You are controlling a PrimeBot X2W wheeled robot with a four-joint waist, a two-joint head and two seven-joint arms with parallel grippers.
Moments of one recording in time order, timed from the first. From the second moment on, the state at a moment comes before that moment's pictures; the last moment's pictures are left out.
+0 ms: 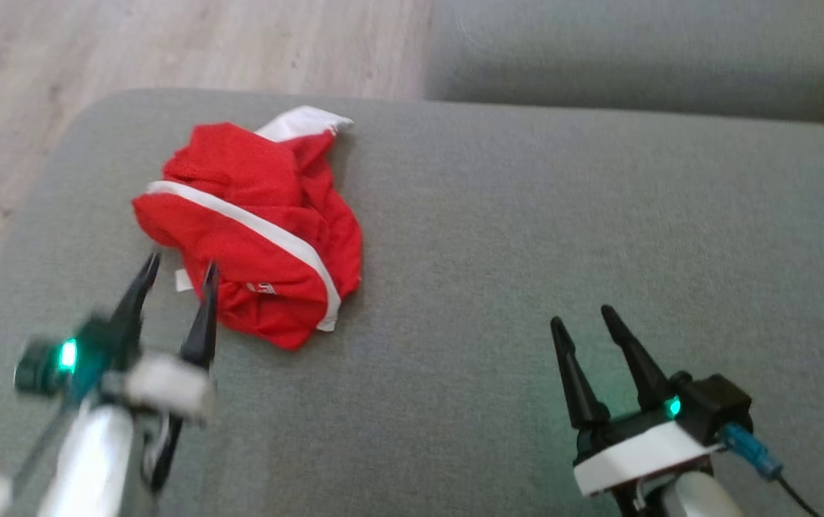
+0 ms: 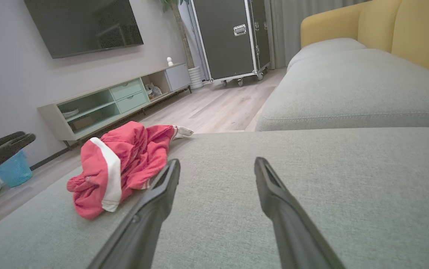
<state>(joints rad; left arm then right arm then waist) -0.24 0.21 -0.14 0.37 -0.14 -0.12 -0.11 0.00 -0.04 0.27 0.23 0.24 0.13 -0.25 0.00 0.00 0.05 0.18</state>
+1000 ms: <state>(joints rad) -0.63 0.50 -0.70 0.62 -0.57 -0.13 0.12 -0.10 -0.05 0.25 0.22 0.24 0.13 -0.25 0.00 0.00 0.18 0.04</state>
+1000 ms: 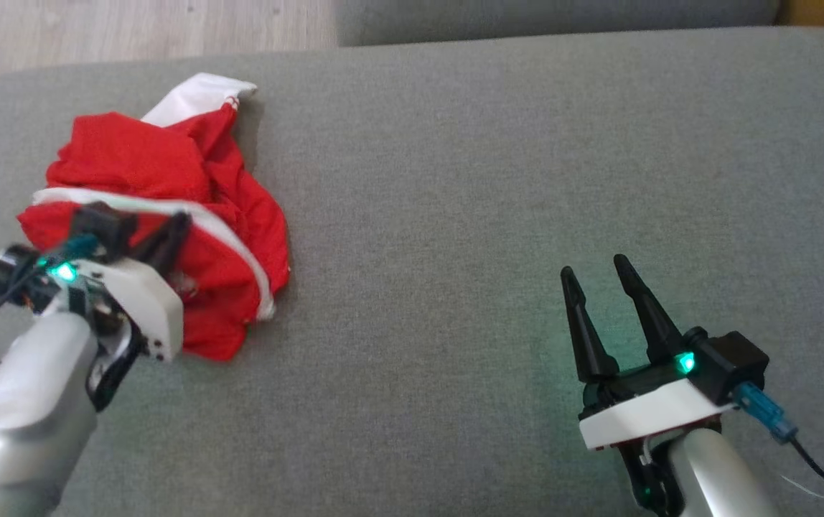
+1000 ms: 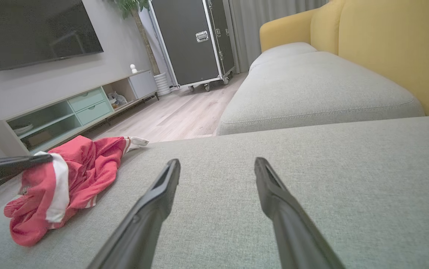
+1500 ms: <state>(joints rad) -0.63 0.50 -0.58 0.36 -0.57 0.00 -0.19 -0.06 -0.05 0.25 0.24 0.25 0.13 -0.25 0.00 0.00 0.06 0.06</state>
